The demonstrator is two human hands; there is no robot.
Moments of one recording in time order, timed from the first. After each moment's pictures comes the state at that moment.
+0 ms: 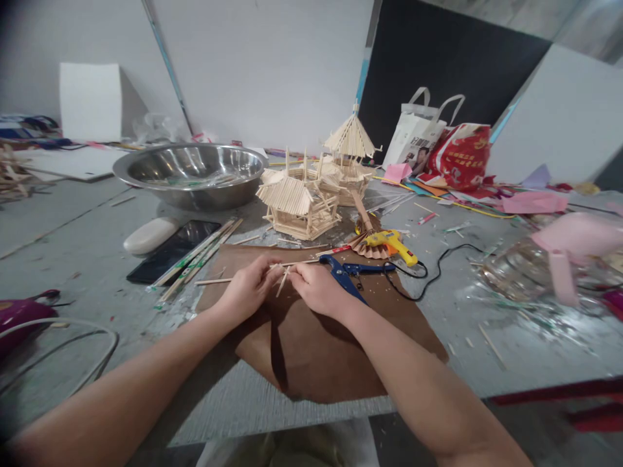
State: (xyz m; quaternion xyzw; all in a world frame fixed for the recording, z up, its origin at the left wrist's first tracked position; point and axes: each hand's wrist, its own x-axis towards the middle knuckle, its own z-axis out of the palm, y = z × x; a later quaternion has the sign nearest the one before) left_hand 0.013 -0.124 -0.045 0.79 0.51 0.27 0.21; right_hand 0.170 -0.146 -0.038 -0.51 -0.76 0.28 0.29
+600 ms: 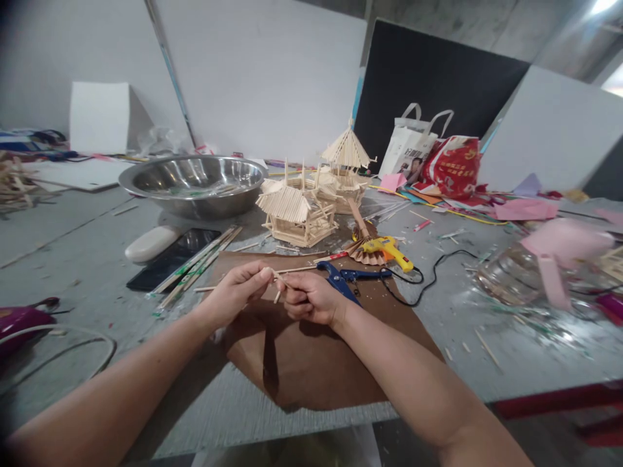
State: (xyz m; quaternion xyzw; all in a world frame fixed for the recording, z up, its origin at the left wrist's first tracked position) left_hand 0.004 -0.127 -0.027 0.70 0.34 0.34 0.53; right_hand 0.166 -0.144 -0.042 -0.20 -0.42 0.82 0.33
